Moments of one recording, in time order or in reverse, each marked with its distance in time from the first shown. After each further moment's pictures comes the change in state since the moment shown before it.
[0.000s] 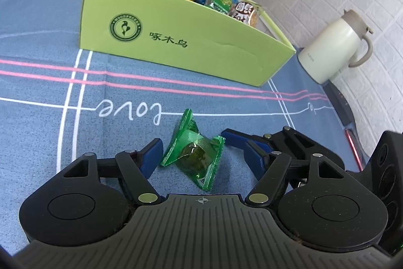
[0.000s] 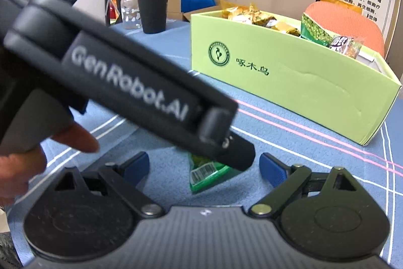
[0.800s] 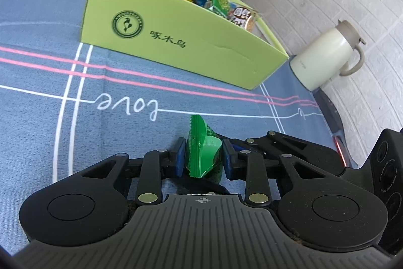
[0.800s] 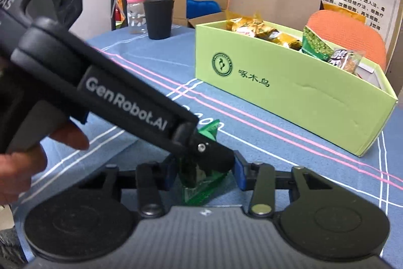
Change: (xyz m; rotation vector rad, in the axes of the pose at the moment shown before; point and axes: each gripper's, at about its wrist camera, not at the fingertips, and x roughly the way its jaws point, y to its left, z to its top) left arm -0.007 0.007 -0.001 -0.051 -0.008 -0.060; right arm -0.023 -0.003 -0.001 -0.020 -0.019 0.009
